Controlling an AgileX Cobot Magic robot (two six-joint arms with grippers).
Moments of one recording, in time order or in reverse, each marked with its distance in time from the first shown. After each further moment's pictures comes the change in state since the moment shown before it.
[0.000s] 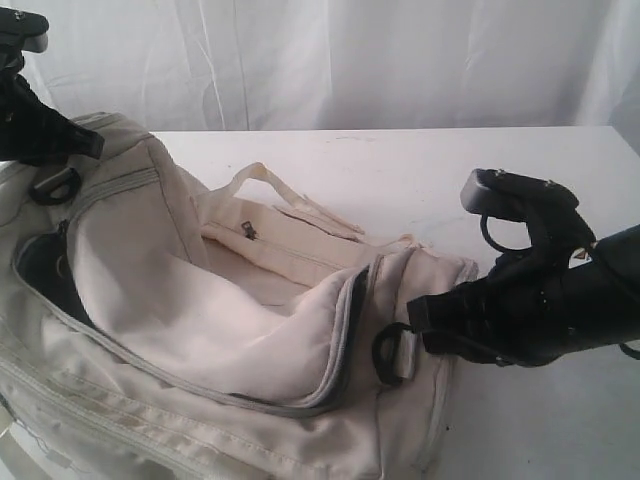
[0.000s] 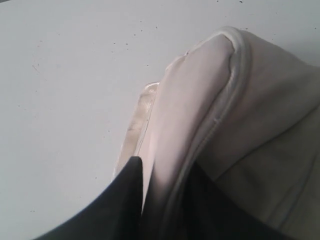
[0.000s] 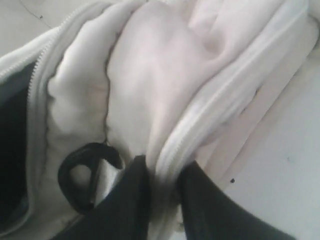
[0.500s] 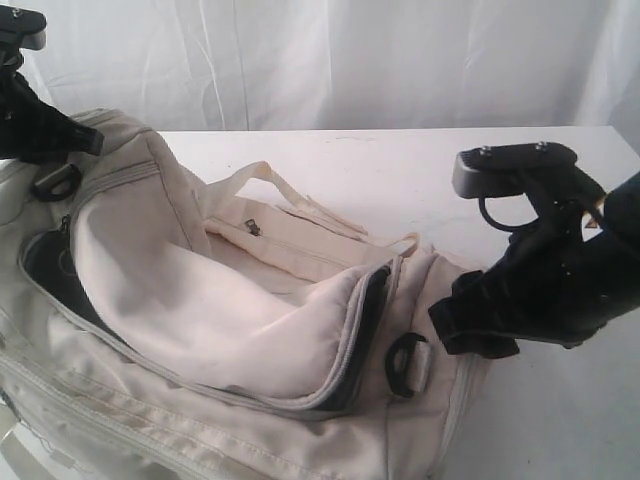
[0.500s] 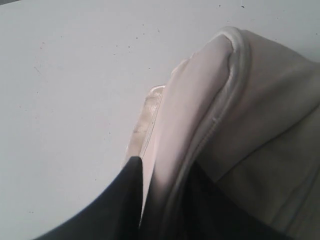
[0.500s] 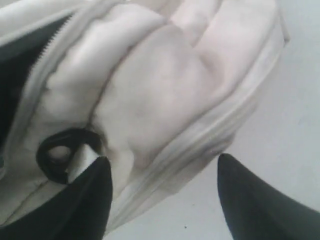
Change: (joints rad) left arm 0.000 0.000 0.000 0.006 -0.008 -0.025; right arm 0.035 -0.013 -0.156 -0.351 0.273 0.172
